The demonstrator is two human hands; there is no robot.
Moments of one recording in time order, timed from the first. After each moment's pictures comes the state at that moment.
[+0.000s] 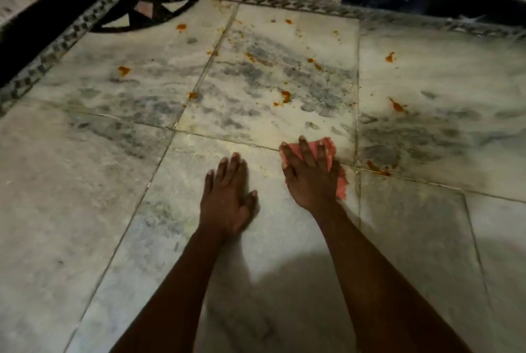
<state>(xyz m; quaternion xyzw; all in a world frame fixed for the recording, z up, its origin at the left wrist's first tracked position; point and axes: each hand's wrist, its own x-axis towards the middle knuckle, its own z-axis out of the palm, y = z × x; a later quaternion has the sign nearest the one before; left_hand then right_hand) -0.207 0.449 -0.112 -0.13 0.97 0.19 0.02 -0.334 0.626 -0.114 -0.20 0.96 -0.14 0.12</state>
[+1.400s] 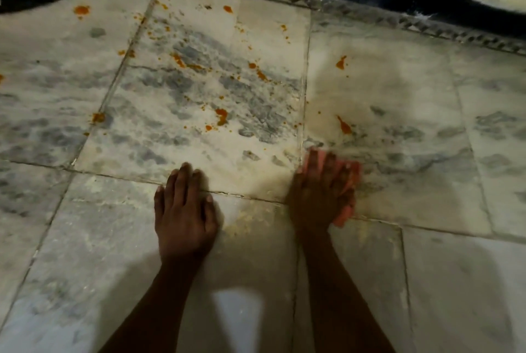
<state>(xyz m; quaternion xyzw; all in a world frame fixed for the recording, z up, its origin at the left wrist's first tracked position) -0.309 0.505 -0.112 -0.23 0.96 0.14 -0.11 -0.428 0.711 -0.141 0.08 0.99 -0.12 -0.06</state>
